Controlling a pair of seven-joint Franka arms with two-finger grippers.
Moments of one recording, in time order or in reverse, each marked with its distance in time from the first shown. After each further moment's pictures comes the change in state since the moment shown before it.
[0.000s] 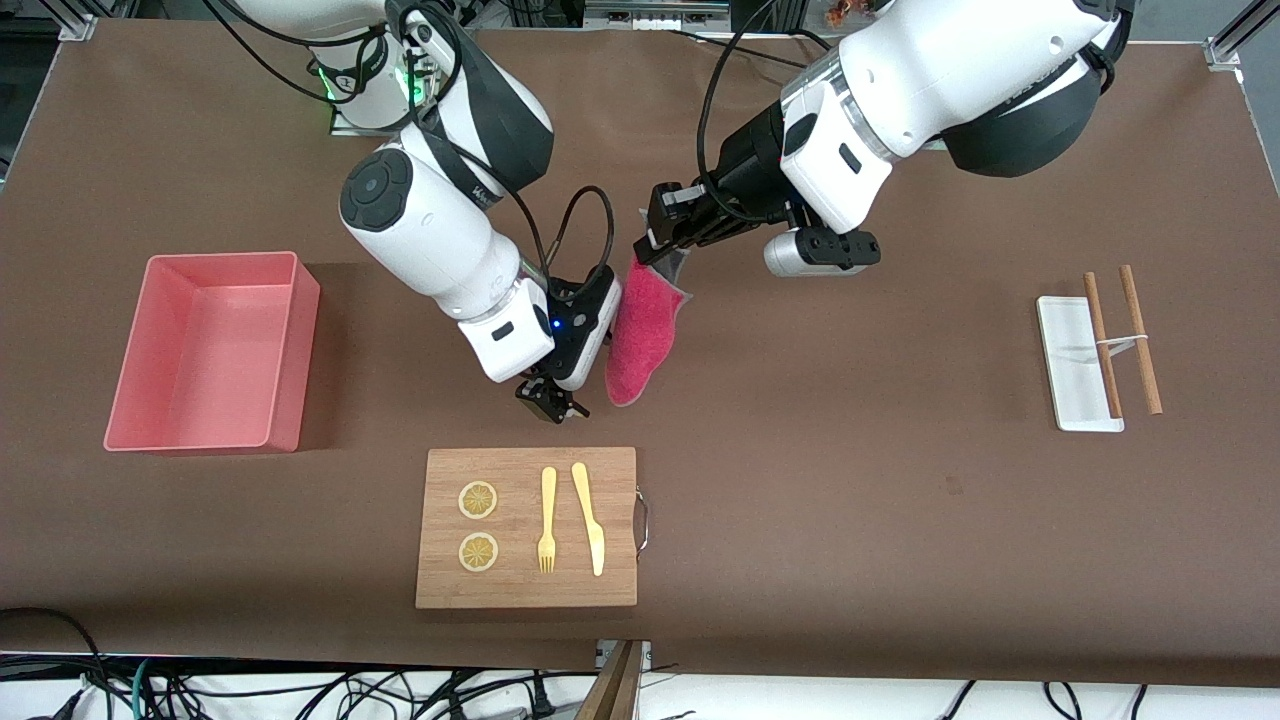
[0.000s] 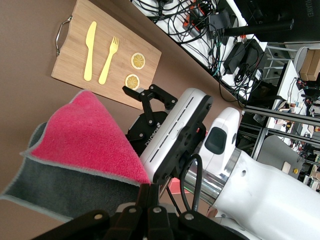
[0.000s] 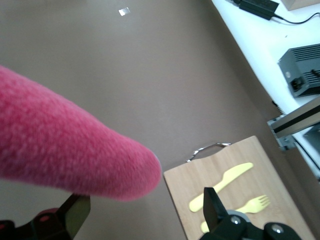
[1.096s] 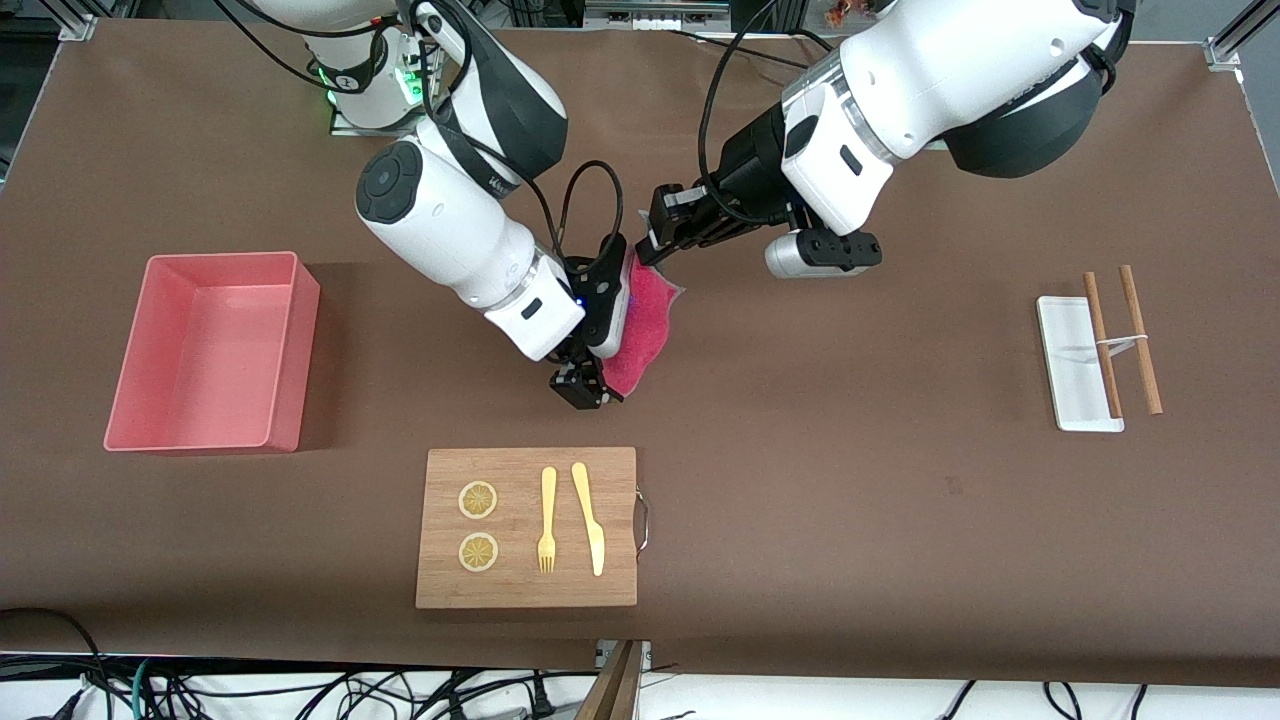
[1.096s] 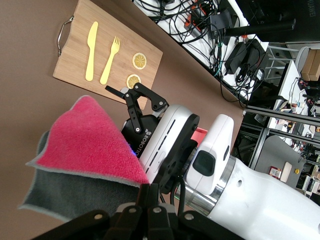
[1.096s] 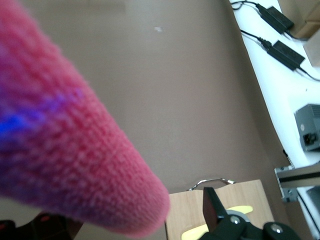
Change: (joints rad) left arm 0.001 0.000 0.001 -0.001 0.001 -0.006 0.000; right arm 0.026 -0.007 0.002 -0.015 0.053 0.048 -0.292
